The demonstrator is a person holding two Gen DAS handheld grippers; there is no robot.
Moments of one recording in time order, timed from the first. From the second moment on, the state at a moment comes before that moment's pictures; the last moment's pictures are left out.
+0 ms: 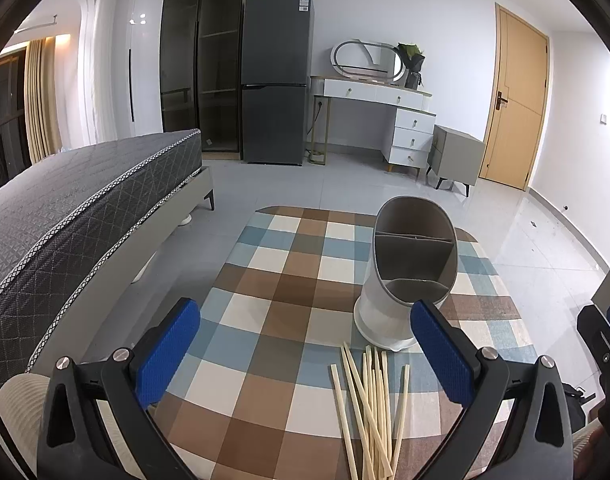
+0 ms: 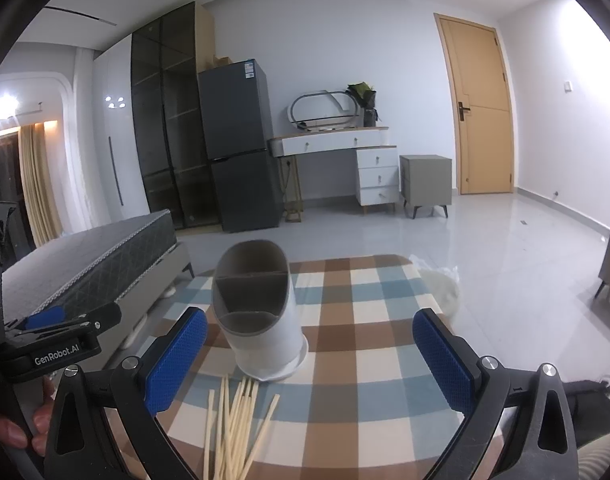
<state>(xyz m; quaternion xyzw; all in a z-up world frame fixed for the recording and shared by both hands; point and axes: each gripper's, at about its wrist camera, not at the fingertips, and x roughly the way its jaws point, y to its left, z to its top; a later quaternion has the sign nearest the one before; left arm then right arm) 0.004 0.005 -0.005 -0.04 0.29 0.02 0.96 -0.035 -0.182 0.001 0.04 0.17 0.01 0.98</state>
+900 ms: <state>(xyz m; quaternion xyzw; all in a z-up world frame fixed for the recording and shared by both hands) 0.000 0.004 0.001 -0.05 0.29 0.01 0.95 -0.036 -0.184 0.003 0.04 0.17 0.02 0.98</state>
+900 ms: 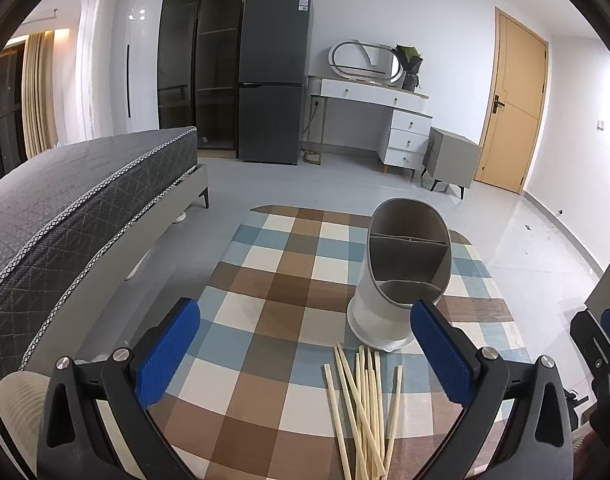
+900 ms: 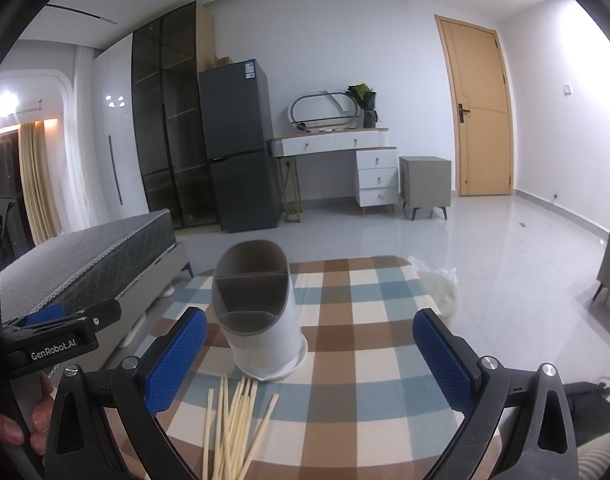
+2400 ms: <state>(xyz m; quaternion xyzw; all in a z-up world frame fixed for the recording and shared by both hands) 0.086 0.031 -0.126 -0.10 0.55 0.03 0.83 0.061 -0.168 -0.055 0.10 0.32 0.05 0.94</state>
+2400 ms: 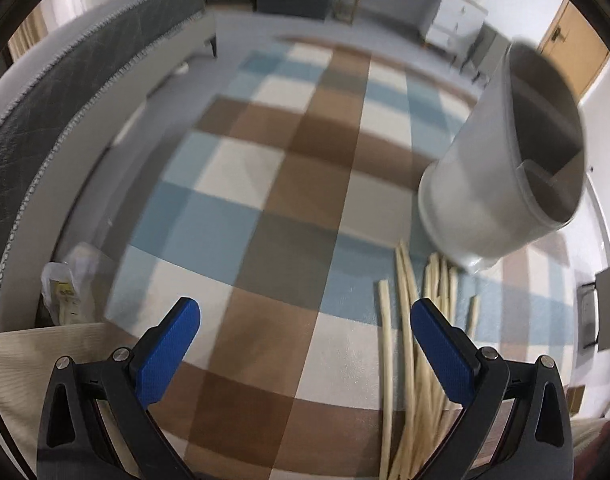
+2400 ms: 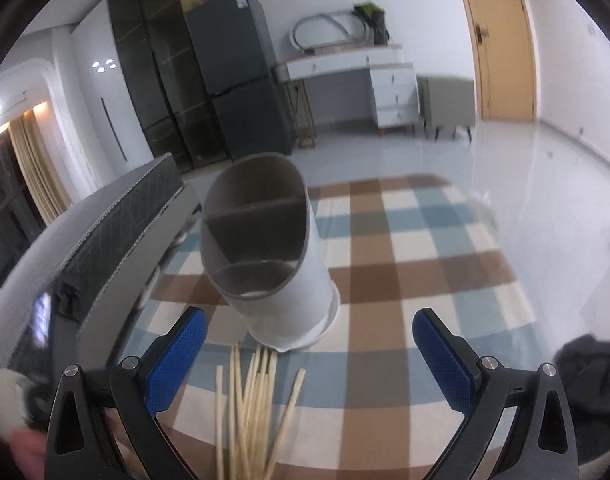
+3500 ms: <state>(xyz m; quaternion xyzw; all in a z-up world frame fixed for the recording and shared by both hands) 0.089 -0.017 -0.137 -0.05 0.58 -0.03 0.81 0.091 -0.189 -0.104 0.16 0.44 0.07 0.88</state>
